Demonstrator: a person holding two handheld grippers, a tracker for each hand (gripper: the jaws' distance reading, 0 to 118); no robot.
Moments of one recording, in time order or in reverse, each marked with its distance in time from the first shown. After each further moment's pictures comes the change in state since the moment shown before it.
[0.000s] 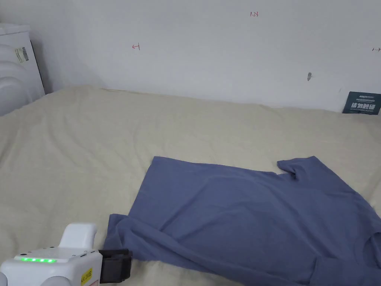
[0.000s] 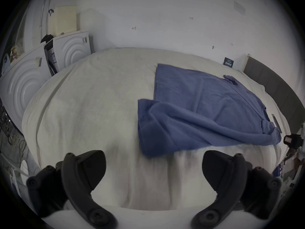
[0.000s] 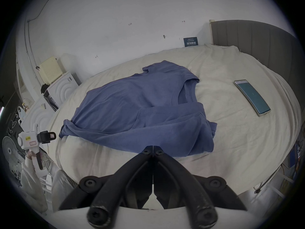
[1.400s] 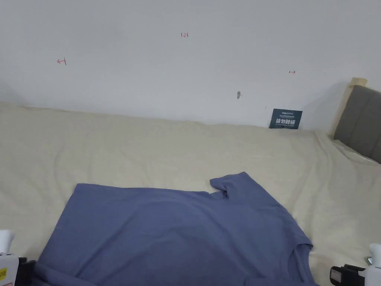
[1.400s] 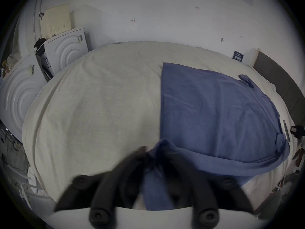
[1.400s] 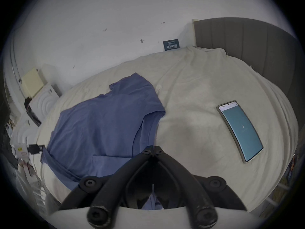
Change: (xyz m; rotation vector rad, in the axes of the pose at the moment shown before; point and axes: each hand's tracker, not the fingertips) left arm 0.008 0.068 -0.056 -0.081 0.060 -0.026; right arm 0.089 0.095 -0.070 0.020 -0.144 -0.035
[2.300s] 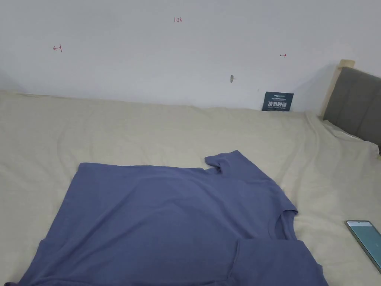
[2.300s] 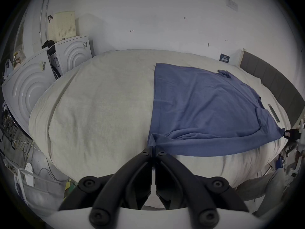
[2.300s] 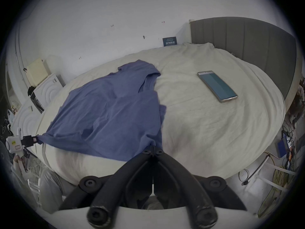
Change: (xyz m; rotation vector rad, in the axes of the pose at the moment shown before) left arm -0.004 -0.109 0.114 0.090 -0.027 -0.011; right arm 0.001 -0.126 0.110 -0.001 -0.017 -0.002
